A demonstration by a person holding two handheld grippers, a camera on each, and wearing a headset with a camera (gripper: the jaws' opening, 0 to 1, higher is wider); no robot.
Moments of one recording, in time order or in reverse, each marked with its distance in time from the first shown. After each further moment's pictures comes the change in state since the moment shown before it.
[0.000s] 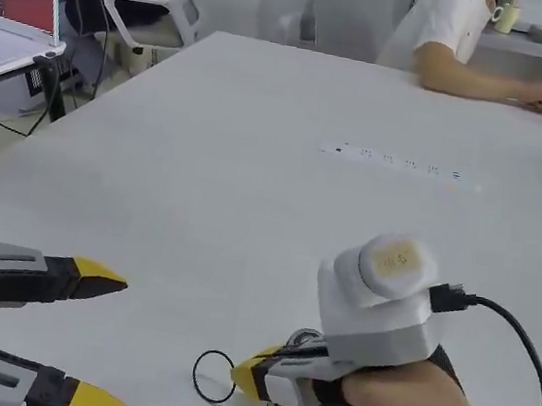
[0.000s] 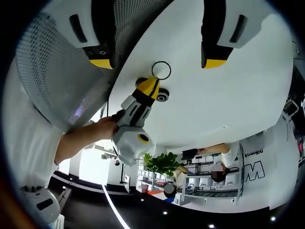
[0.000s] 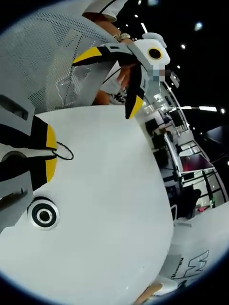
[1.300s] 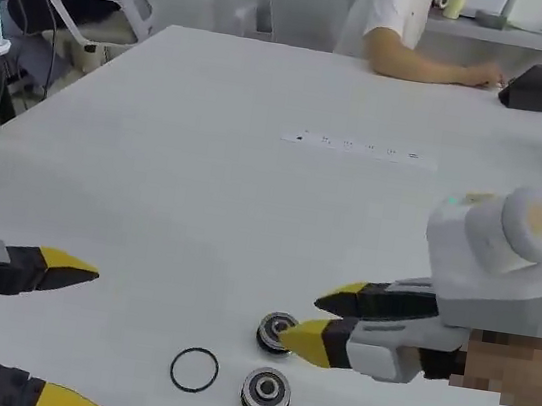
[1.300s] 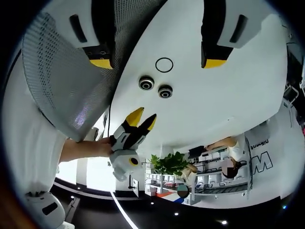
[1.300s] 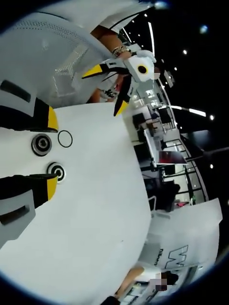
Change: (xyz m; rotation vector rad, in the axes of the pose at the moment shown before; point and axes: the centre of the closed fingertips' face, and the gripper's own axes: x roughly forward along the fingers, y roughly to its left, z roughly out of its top) left arm -0.004 -0.010 0.019 0.107 0.023 -0.021; right arm -0.096 -0.025 0.003 -0.069 -0.148 -0.106
